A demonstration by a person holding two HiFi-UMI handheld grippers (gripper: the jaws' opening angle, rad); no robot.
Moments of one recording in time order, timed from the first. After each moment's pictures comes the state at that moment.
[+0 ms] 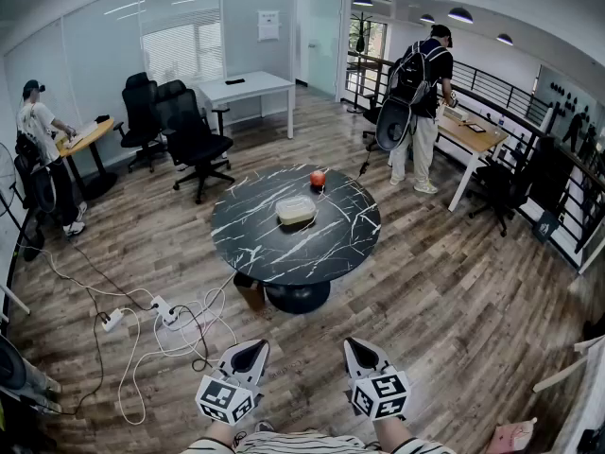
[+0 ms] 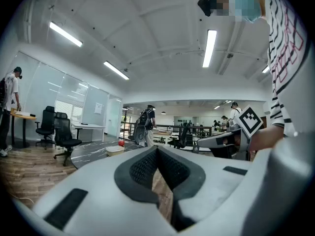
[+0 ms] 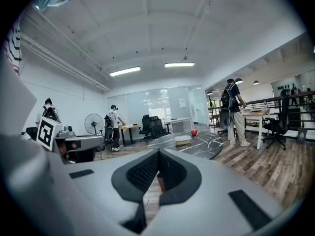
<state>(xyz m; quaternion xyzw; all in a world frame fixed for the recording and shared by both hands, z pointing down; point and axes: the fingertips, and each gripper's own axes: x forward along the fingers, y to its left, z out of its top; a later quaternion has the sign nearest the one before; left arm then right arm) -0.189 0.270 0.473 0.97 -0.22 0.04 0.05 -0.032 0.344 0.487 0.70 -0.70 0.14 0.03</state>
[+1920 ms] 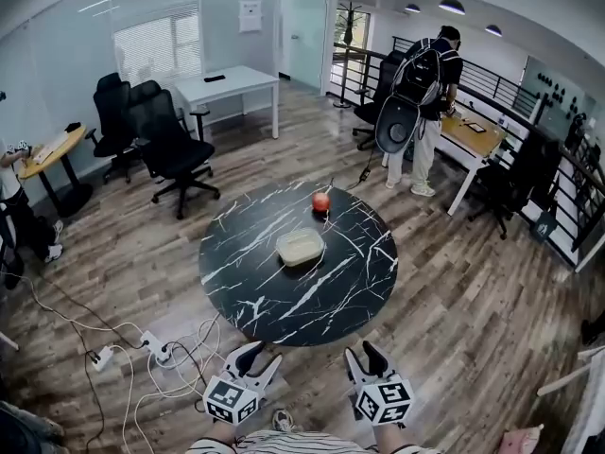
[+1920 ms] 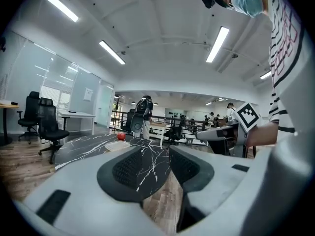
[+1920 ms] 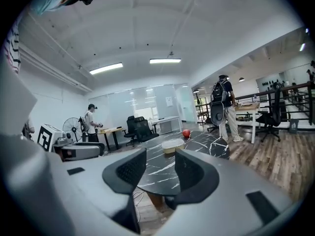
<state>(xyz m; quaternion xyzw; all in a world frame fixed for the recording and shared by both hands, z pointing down) -0.106 0.006 0.518 0.98 -0.14 0.09 0.07 0.048 0.101 0.518 0.76 -0.63 0.17 0.00</state>
